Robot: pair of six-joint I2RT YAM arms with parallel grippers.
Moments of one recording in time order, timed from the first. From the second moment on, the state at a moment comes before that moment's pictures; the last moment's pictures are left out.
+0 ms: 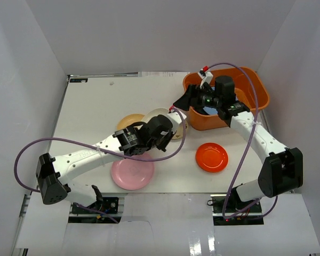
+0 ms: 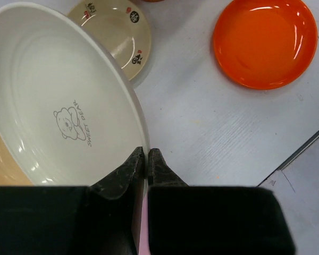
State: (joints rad) left arm -1.06 1.38 1.27 -0.60 -0.28 -0.14; right arm 0.36 1.43 1.18 -0.10 -0.63 0.41
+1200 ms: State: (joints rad) left arm -1.11 1.30 1.18 -0.46 -0.56 -0.14; right arm 0.37 1.41 1.16 -0.19 -0.45 0.44
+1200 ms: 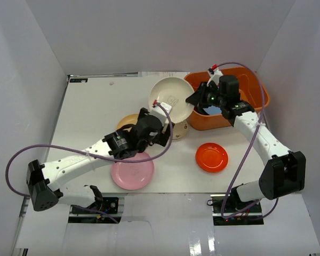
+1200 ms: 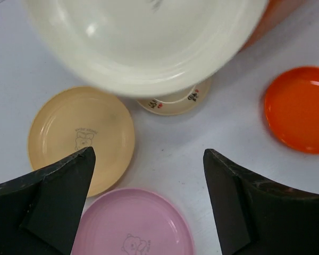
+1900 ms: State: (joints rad) left arm -0.25 1.29 0.93 -0.38 0.00 -0.53; right arm -0.19 1.69 1.27 -0.20 -0.34 0.41
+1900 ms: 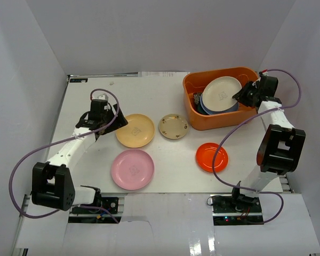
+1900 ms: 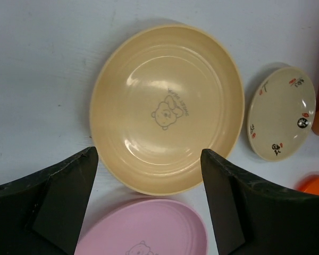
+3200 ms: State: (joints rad) left arm -0.13 1.36 0.86 -0.28 -0.05 -0.52; right arm 1.02 1.55 0.86 -0.05 -0.16 0.34
